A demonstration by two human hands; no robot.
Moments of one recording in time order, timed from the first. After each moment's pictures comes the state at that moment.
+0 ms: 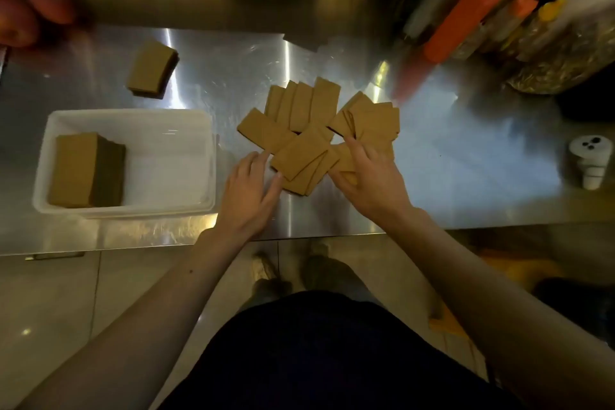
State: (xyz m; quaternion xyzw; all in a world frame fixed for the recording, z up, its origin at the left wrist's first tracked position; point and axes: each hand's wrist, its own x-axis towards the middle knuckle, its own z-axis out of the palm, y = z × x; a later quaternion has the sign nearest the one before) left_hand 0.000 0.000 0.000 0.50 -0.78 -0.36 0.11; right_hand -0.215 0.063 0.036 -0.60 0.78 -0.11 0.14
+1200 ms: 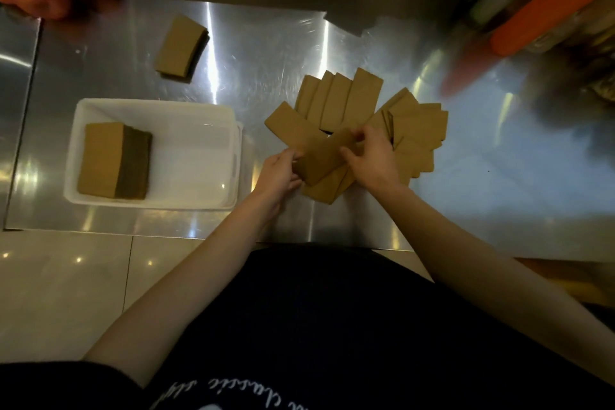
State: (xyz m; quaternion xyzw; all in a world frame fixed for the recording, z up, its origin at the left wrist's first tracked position) left_hand -0.043 -0.057 -0.010 0.66 -0.28 -0.68 0.15; right_hand -0.216 -0.026 -0.025 -0.45 0.80 -0.20 0.34
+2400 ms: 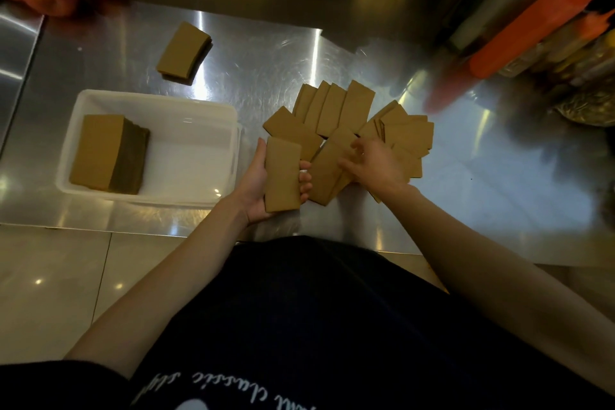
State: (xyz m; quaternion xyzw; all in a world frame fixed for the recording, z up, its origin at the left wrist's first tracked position) left_hand -0.005 -0.048 -0.021 0.38 -0.09 -0.91 0.16; right_hand -0.234 -0.019 -0.032 -0.52 0.80 -0.07 0.29
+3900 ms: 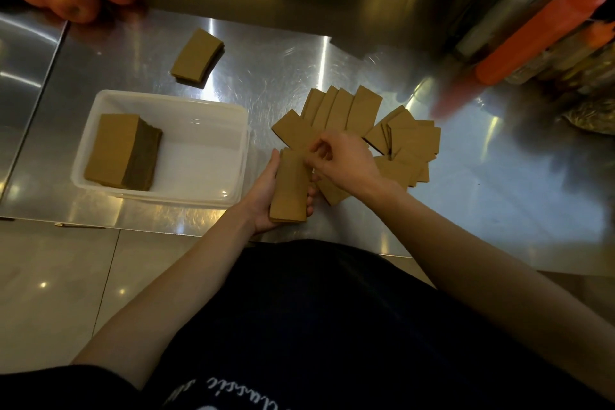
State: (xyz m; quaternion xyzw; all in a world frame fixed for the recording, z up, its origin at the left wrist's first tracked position) left_hand -0.001 -0.032 -0.035 0.36 -0.09 -0.92 0.14; right_hand -0.171 -0.033 0.011 -0.64 0.70 -0.17 0.29
